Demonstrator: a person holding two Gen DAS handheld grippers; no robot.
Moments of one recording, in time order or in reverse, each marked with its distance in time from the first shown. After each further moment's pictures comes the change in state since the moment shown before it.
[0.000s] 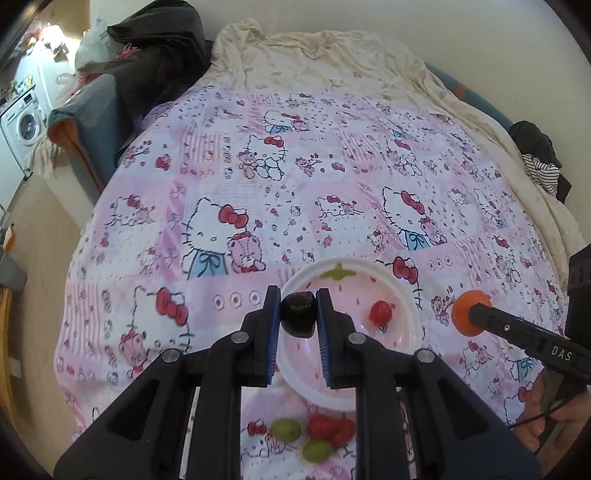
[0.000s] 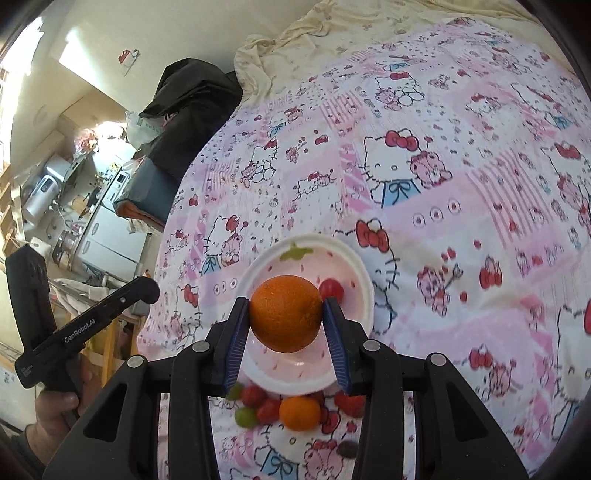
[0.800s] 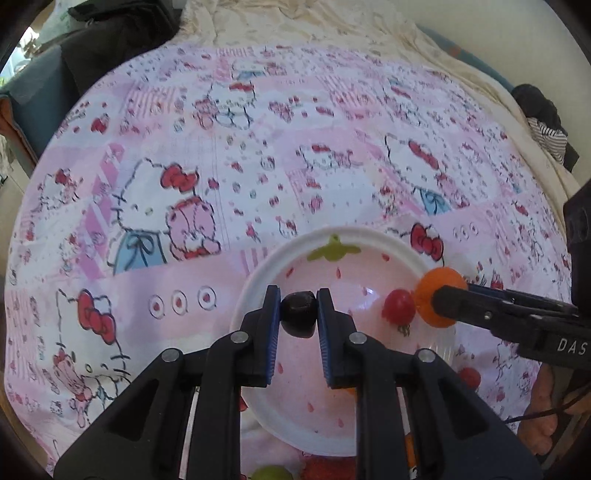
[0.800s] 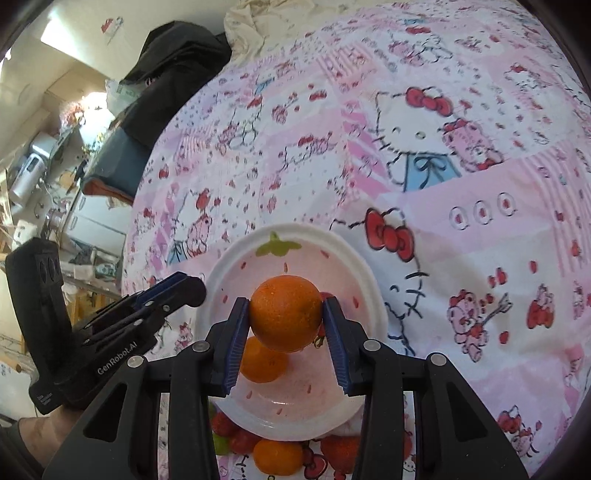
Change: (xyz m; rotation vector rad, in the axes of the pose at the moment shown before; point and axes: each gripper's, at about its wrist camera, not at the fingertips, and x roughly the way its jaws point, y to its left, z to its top) left arm 0.102 -0.014 -0.017 0.055 0.128 -0.053; right arm 0.092 -0.014 0.021 -0.016 0.160 -0.026
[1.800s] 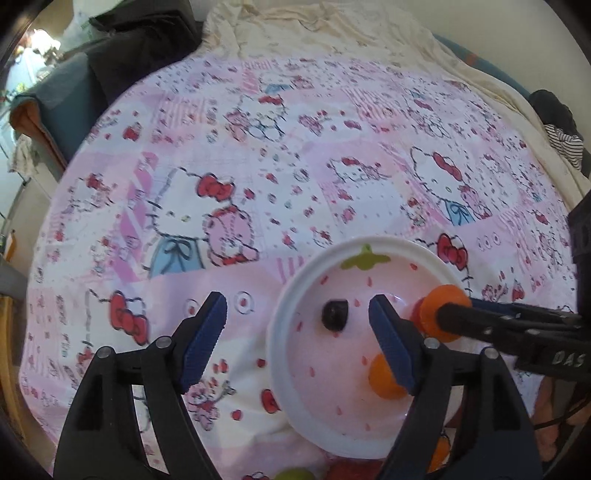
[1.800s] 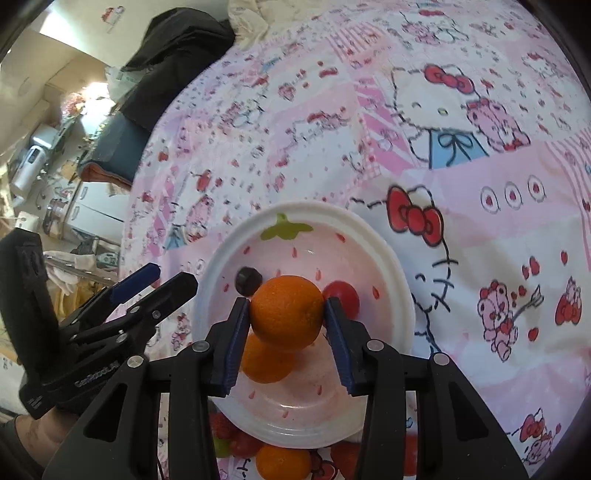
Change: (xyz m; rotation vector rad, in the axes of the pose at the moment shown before) left arm -0.014 0.013 0.000 -0.017 -0.072 0.114; right arm 0.019 0.004 -0.005 -0.010 0.030 0.027
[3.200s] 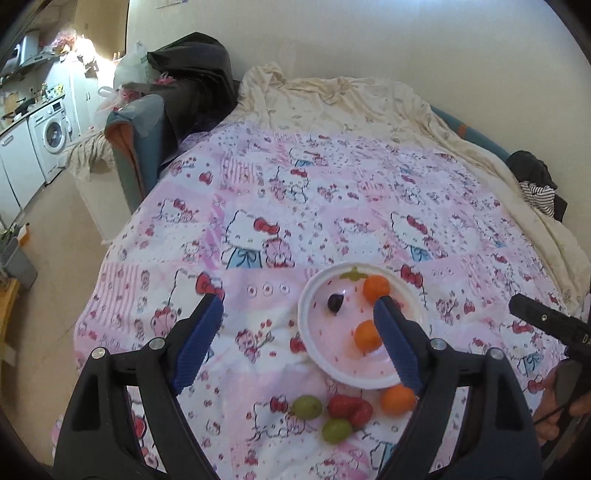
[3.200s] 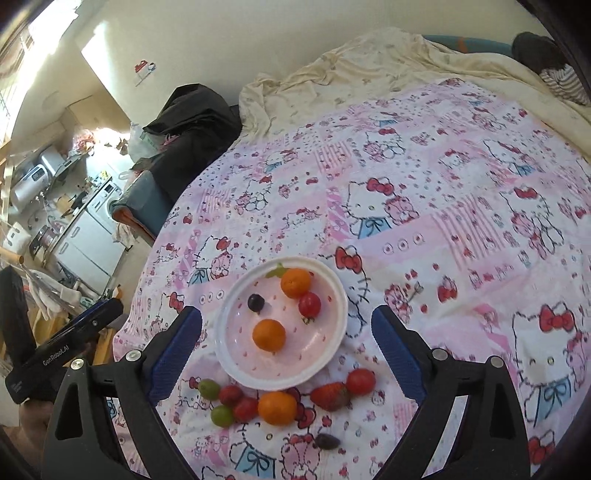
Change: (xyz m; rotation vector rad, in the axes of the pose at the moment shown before) left arm -0.146 0.032 -0.064 -0.098 -0.253 -0.012; right arm -0.143 0.036 -0.087 -0.069 -0.377 -0.137
